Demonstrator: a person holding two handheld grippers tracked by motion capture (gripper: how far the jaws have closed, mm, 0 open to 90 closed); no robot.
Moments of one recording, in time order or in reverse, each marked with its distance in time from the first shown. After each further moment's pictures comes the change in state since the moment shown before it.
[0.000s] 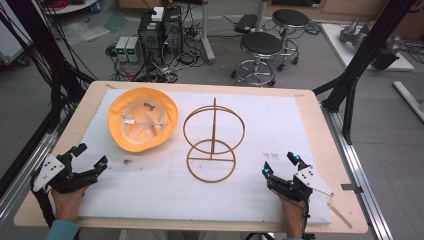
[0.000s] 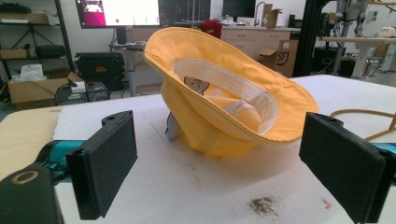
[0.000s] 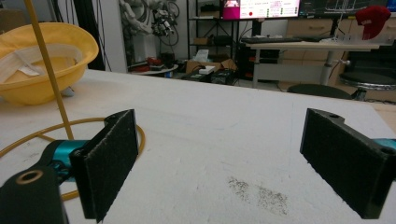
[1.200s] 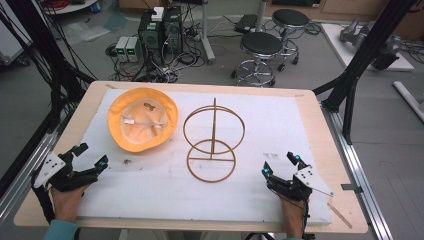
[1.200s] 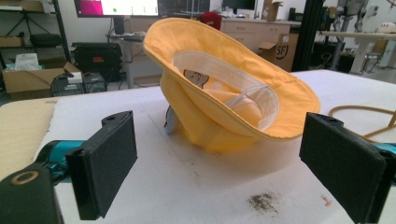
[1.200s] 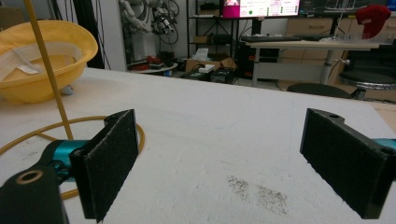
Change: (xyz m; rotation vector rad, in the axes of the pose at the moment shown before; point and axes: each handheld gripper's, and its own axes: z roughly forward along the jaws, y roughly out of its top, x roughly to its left) left arm 0.002 0.001 0.004 0.034 -0.006 -0.022; right arm 0.000 0.000 0.001 0.004 0.000 -0.007
